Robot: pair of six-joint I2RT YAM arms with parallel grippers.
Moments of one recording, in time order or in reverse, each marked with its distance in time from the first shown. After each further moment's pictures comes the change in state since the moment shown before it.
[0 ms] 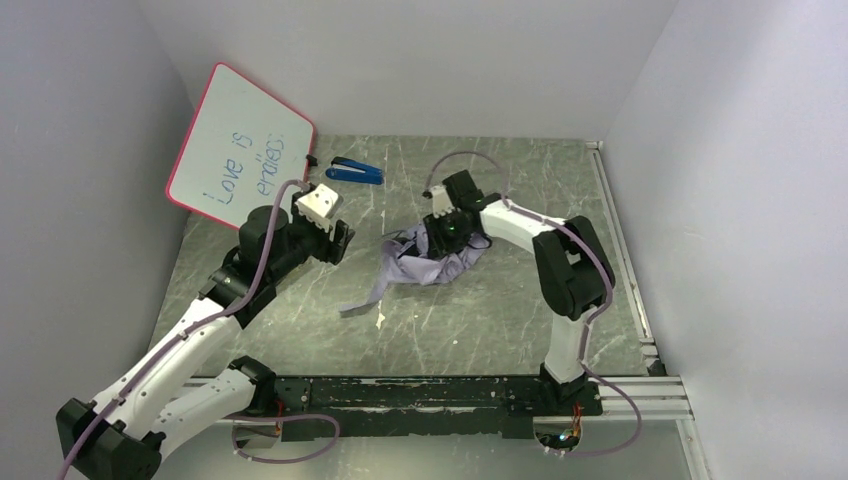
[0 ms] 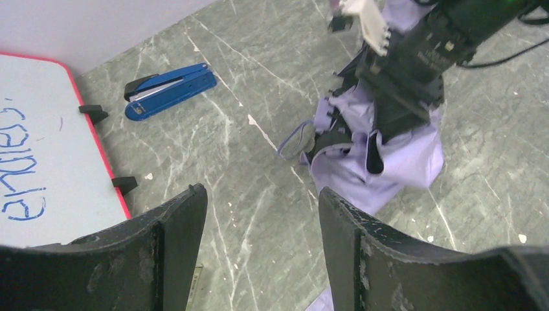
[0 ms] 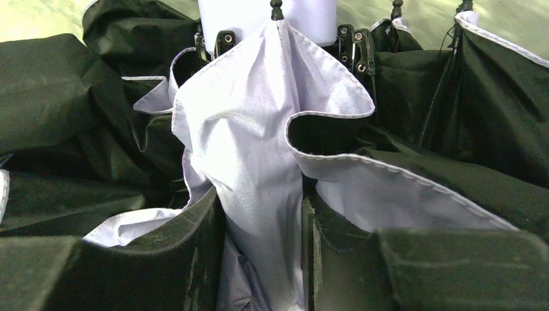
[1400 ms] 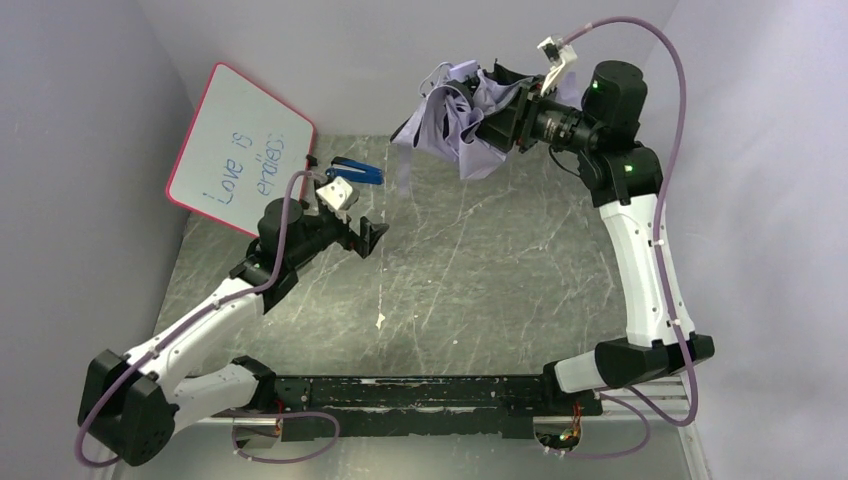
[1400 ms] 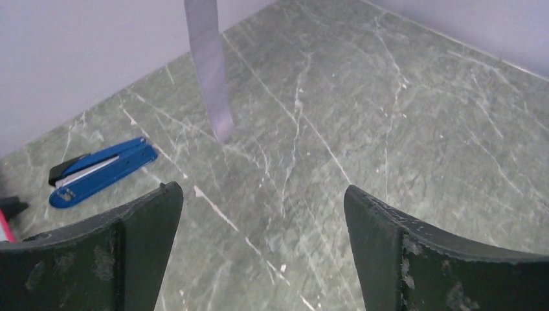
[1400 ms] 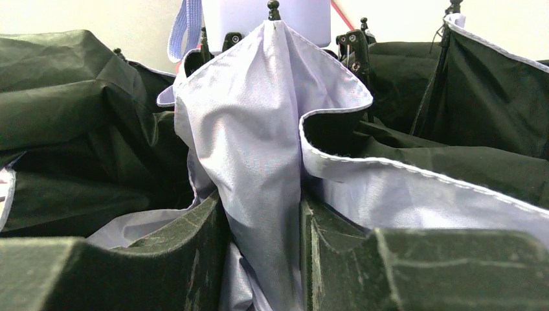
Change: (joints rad) left arm 0.000 0.167 -0.058 0.365 0.217 -0.048; right arm -0.306 -0.506 0.574 -0.163 -0.422 0.240
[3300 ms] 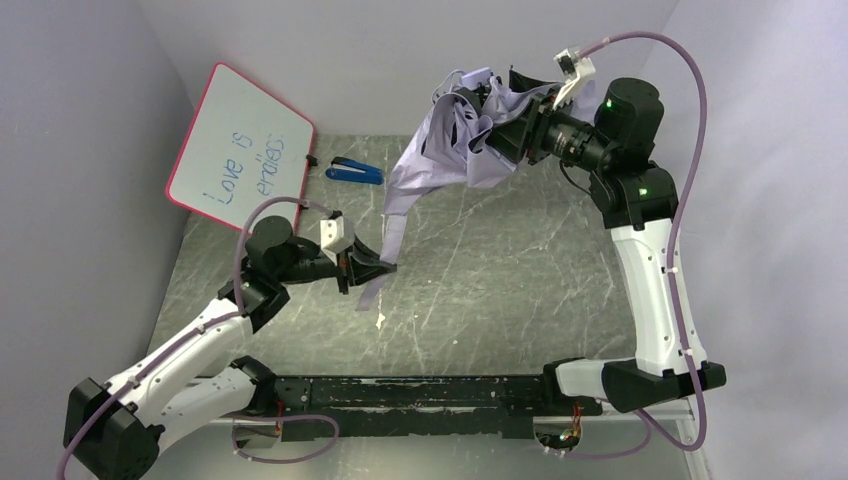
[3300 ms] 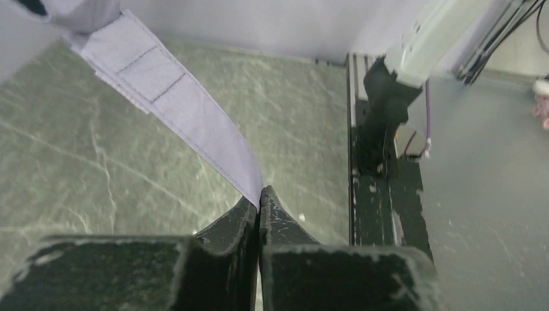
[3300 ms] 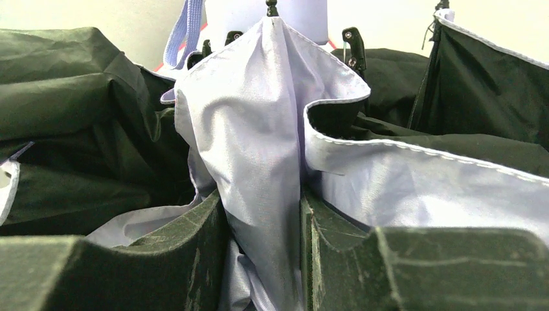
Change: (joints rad) left arm -0.061 -0.112 -0.071 0.103 0.593 -0.152; right arm -0.001 -0.113 -0.048 -0.025 0.098 0.005
